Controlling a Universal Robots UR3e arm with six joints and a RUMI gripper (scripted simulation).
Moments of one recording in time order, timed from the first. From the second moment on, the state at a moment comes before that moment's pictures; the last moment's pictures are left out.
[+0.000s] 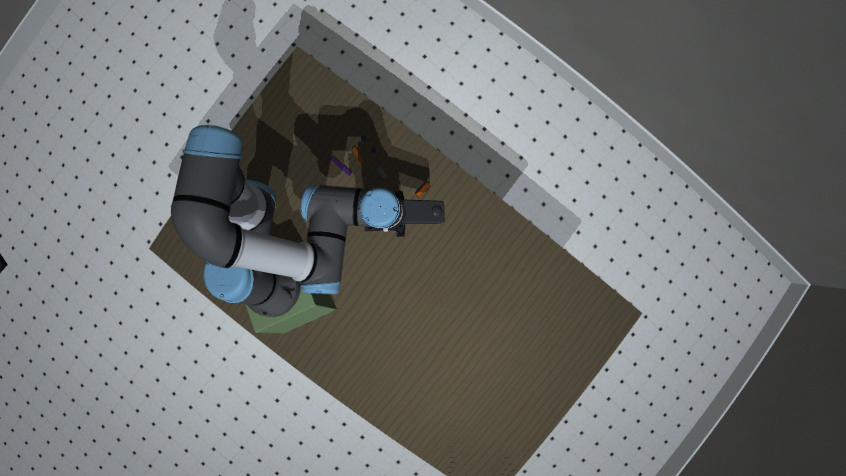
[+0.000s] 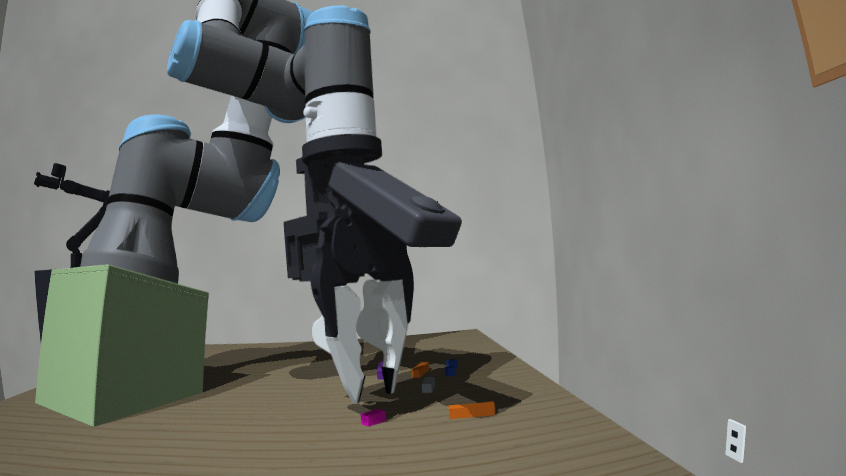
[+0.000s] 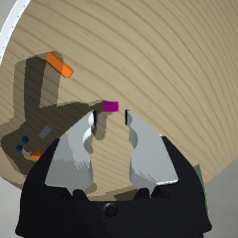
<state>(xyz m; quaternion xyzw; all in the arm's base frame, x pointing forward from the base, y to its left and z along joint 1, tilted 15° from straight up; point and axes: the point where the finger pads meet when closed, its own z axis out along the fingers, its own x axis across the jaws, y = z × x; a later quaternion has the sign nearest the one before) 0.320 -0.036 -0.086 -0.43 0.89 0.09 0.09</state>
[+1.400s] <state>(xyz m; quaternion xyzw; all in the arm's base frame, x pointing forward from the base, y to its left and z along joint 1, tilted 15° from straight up) 0.312 -0.050 -0.021 -0.43 0.89 0.10 0.09</state>
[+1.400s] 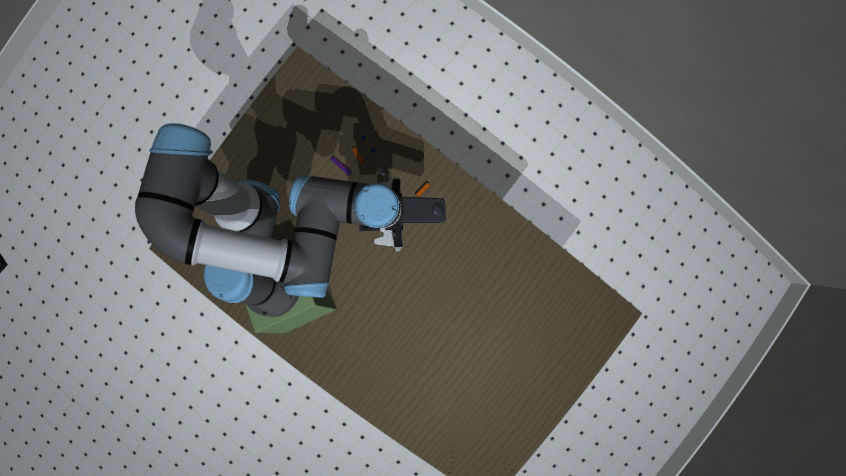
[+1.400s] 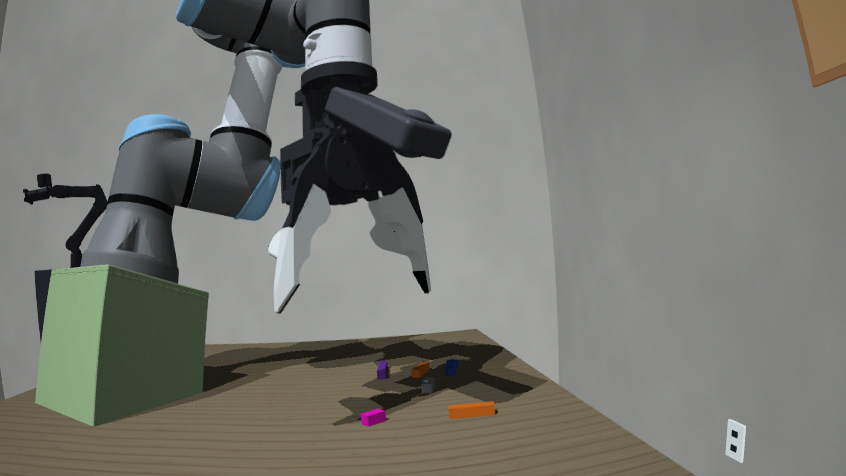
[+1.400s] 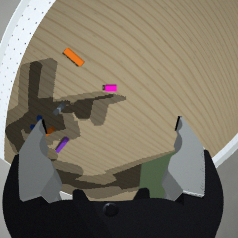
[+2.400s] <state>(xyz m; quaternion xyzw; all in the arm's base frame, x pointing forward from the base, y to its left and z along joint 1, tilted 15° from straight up) 0.316 -0.038 -0.019 -0.40 0.91 0.10 0.08</state>
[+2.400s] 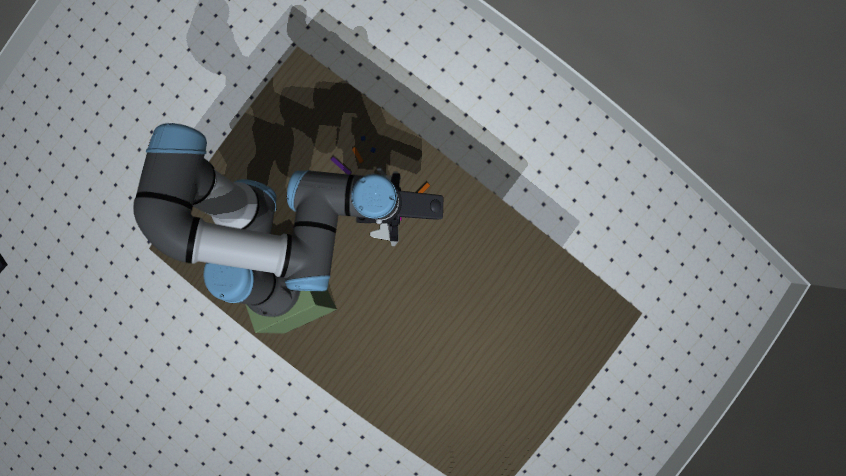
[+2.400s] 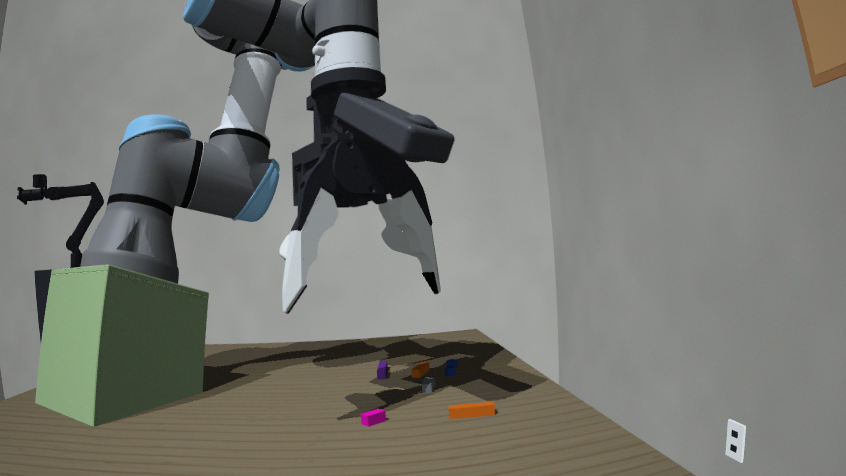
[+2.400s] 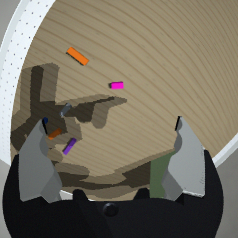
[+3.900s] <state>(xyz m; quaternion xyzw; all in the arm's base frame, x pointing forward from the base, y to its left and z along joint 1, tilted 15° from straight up) 0.336 0.067 -0.005 -0.10 0.99 0.13 0.05</state>
